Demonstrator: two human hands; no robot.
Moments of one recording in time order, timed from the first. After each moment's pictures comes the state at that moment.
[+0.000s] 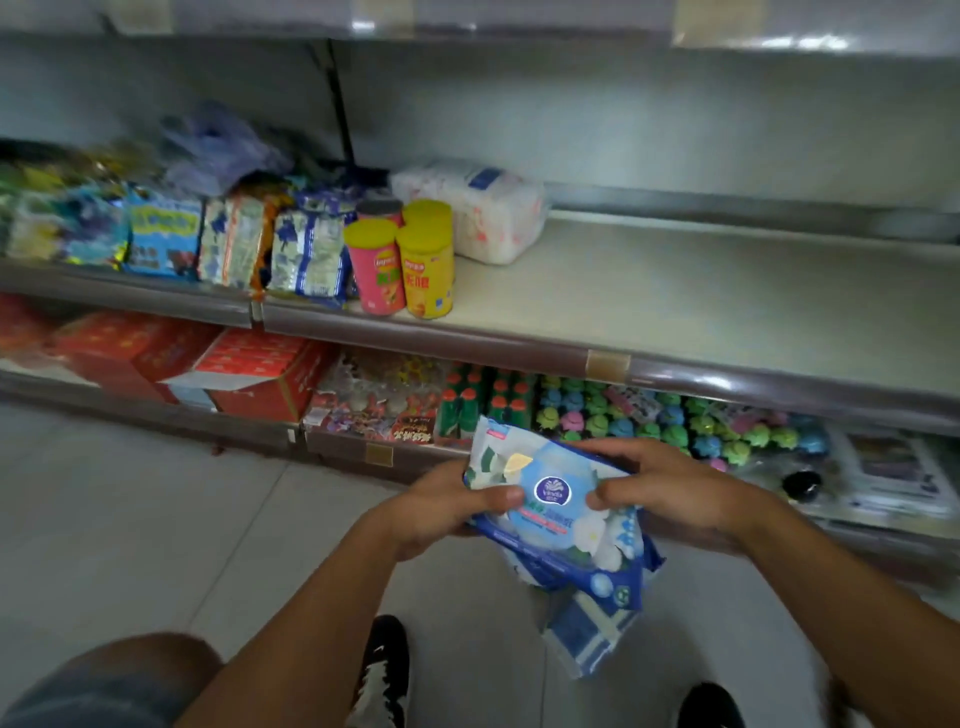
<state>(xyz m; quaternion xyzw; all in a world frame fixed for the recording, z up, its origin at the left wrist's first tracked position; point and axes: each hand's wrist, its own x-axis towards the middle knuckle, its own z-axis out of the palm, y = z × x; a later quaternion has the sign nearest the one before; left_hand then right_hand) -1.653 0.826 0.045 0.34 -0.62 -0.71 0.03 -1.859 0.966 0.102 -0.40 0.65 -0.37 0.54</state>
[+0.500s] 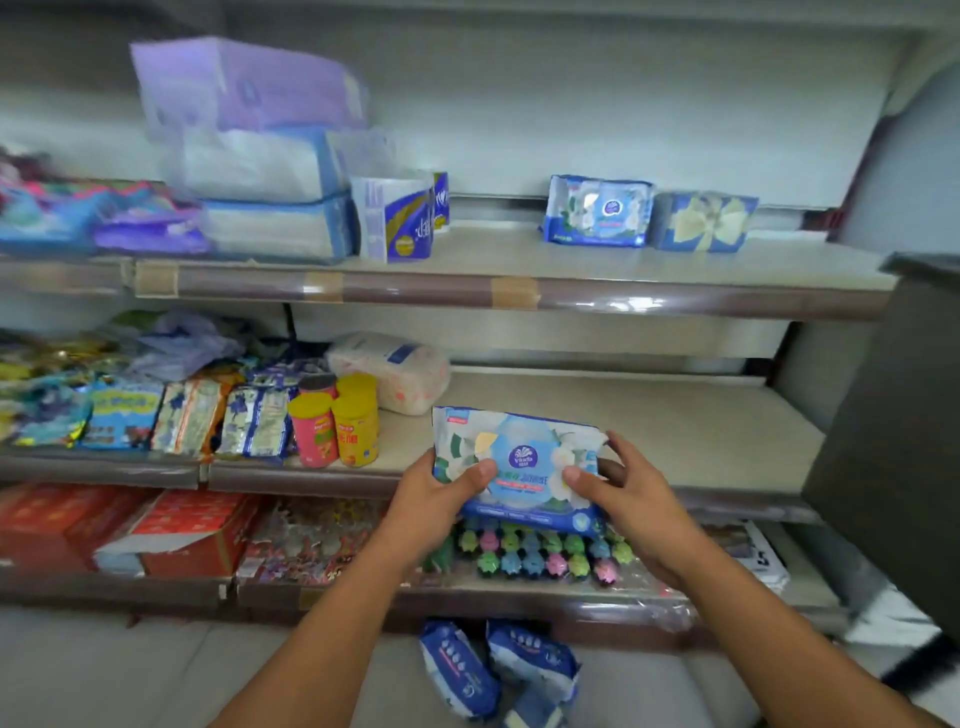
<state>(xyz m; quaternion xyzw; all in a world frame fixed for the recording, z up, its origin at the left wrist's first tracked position) -1.714 0.885 0.217 0.26 -0.65 -0.65 0.30 -1.871 1.040 0.232 -0.31 0.63 -0.64 0.32</state>
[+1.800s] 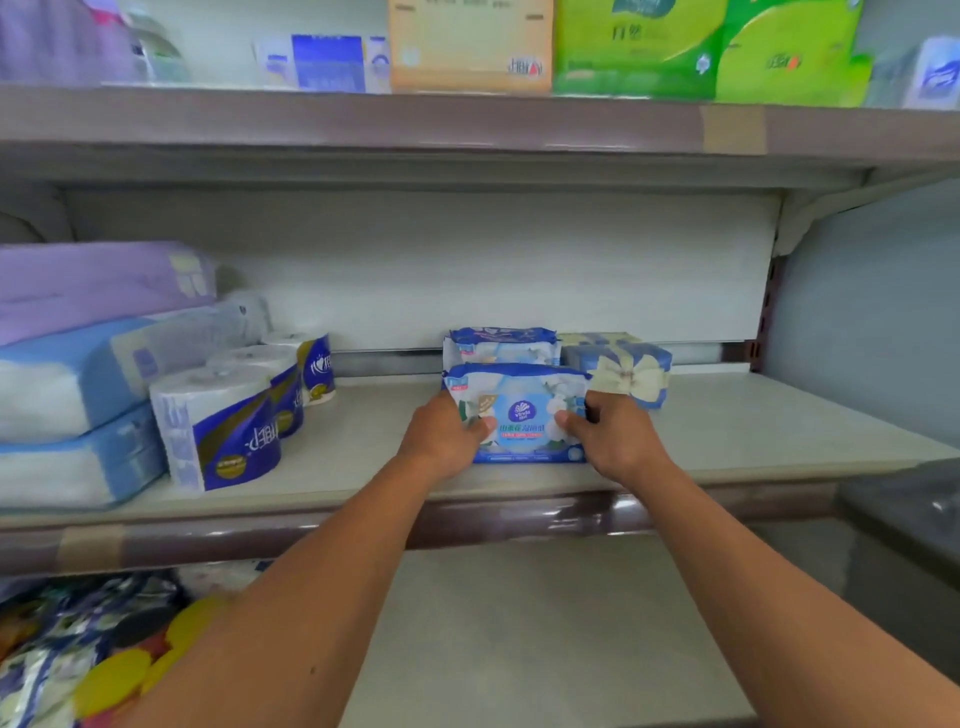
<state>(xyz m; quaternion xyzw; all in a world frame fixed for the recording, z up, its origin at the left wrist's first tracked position) -2.008 0.778 0.420 0.26 -0.87 -0.30 0.29 -2.142 0.931 0.417 -0.36 0.81 -0.46 -0.04</state>
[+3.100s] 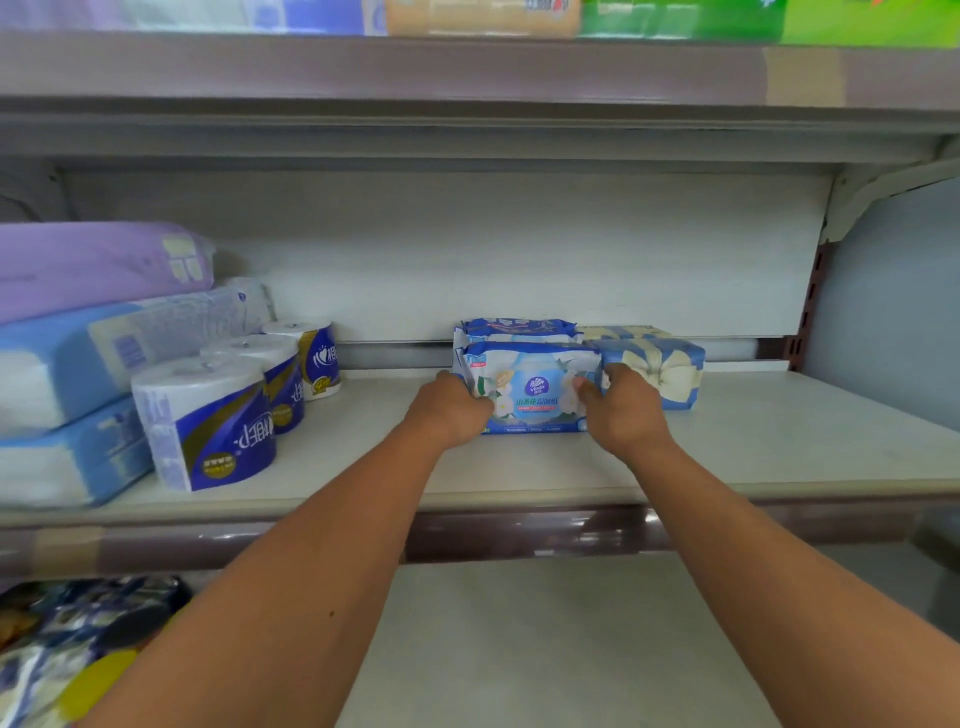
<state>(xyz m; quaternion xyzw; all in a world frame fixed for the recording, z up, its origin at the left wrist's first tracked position) -2.037 0.752 0.436 0.36 -0.87 -0.27 0.22 -2.155 0.897 0.429 -0.31 0.83 -0.47 -0.07</state>
